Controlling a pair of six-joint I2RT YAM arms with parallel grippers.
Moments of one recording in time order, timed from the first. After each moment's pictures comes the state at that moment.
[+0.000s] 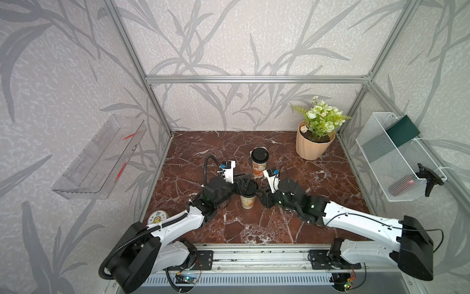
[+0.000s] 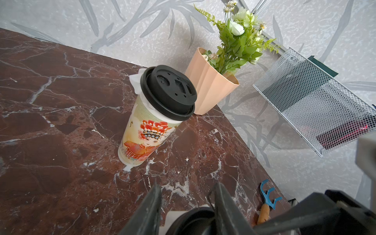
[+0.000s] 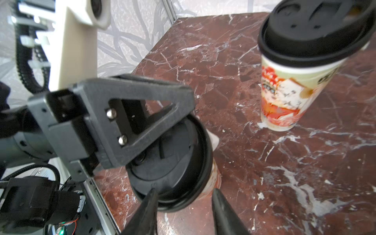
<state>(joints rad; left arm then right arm) -0.62 1.21 0.44 0.53 0.14 -0.57 0.95 1.21 0.79 -0.05 0.09 0.48</state>
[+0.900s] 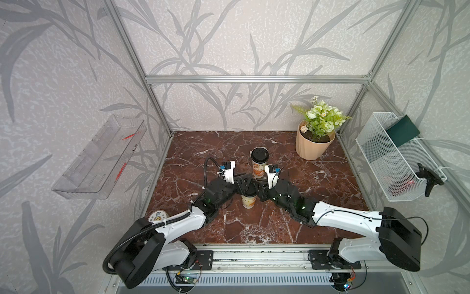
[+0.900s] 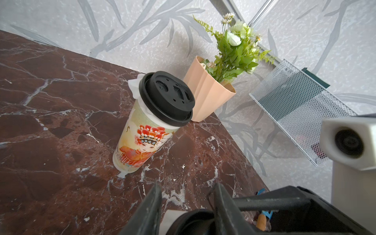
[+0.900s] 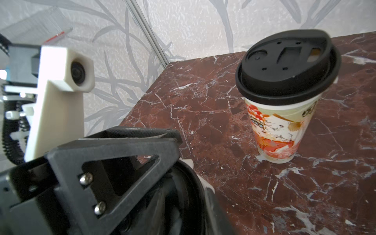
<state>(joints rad) -0.65 1.25 0.40 0.69 0.10 -0.63 0.98 1.35 0.65 0.36 0.23 0.58</state>
